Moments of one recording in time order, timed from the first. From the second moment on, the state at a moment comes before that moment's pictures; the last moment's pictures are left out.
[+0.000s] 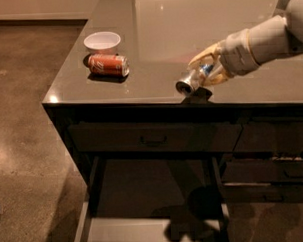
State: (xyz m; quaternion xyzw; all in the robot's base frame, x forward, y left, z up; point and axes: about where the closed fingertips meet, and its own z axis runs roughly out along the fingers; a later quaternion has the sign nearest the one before) arm 0.622 -0.160 0.901 -0.87 0.24 -0.13 0.41
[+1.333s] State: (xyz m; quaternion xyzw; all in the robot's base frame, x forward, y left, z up) arm 0.703 -0.116 0.867 -0.87 0.36 -0.04 0.35
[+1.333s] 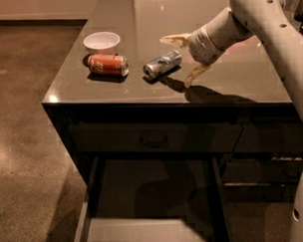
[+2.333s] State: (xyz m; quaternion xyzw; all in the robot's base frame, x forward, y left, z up) arm 0.703 -0.116 0.868 -0.87 0.36 -0.04 0.35
